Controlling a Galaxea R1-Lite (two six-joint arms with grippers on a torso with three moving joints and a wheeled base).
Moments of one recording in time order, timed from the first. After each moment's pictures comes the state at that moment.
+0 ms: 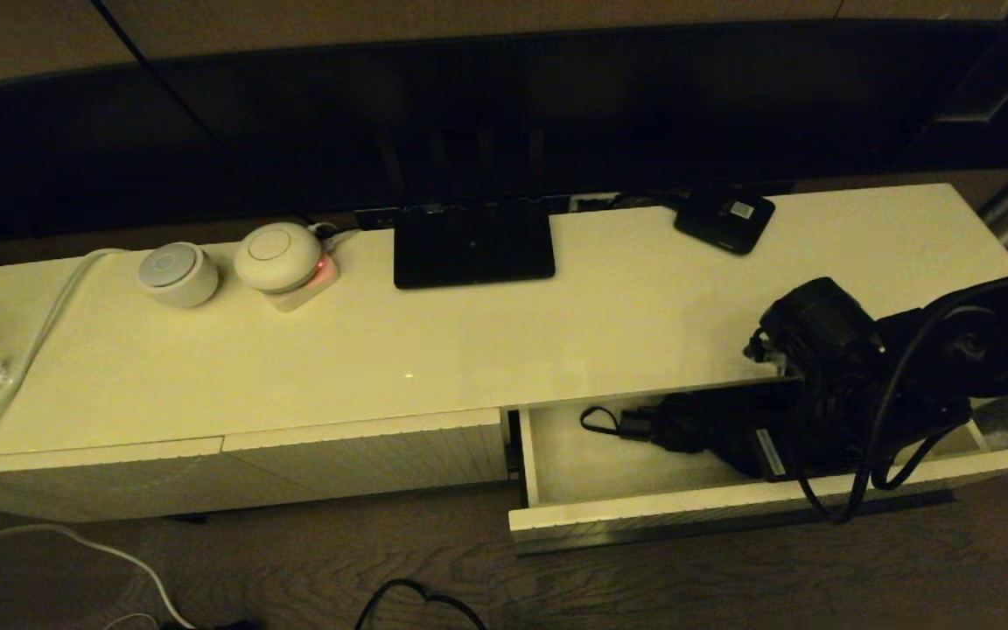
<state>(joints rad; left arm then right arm) 0.00 0.00 0.00 0.00 0.00 0.02 0.35 1.82 -1.24 0.53 -0.20 0.27</state>
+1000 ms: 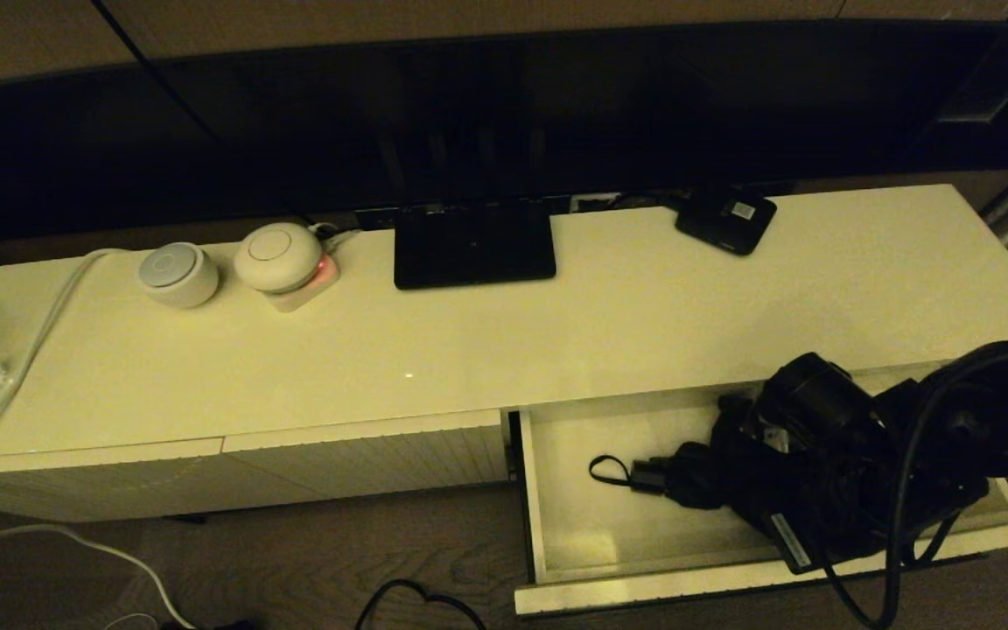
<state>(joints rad) 0.00 0.00 0.00 0.00 0.00 0.02 0.42 1.78 -0.97 0.56 -0.18 0.27</state>
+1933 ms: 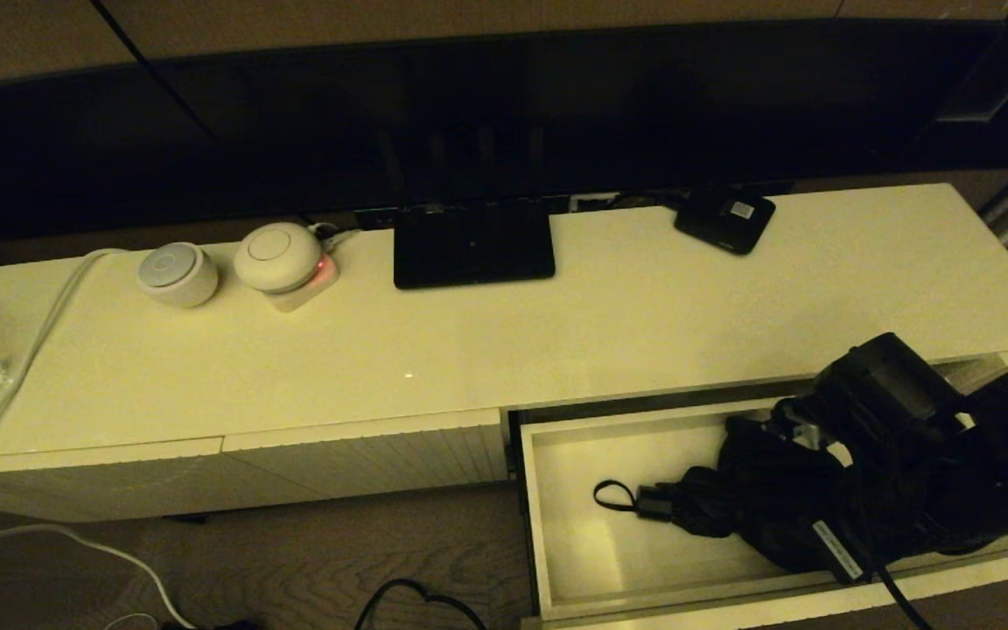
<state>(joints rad) 0.00 0.00 0.00 0.00 0.00 0.02 0.40 1.62 -0.94 0.47 -0.18 -0.01</state>
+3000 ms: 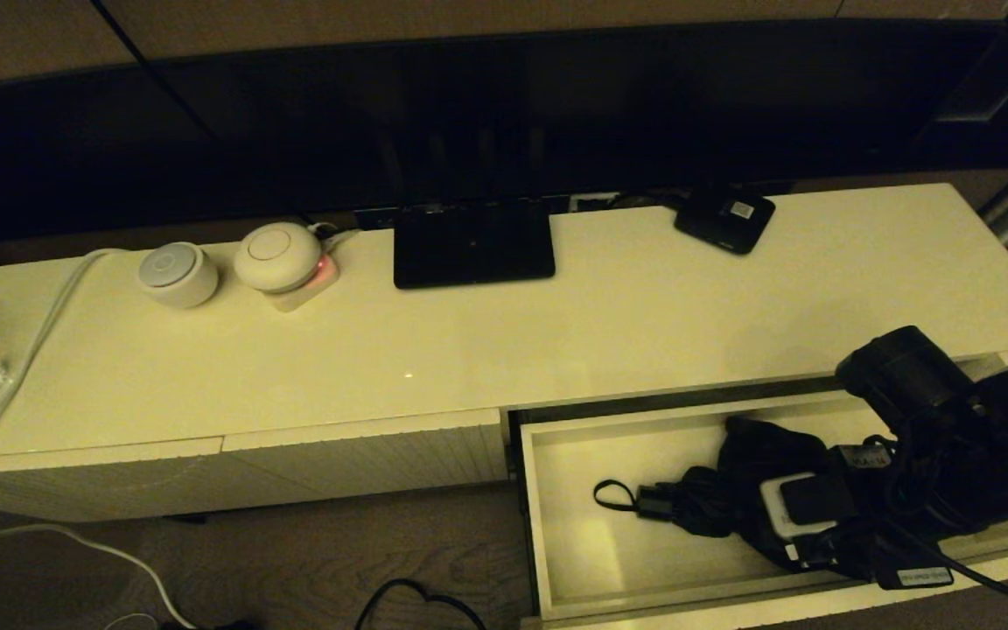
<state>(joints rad) 0.00 0.00 0.00 0.00 0.00 0.02 0.29 1.65 -0.95 0.45 -0.09 -1.25</state>
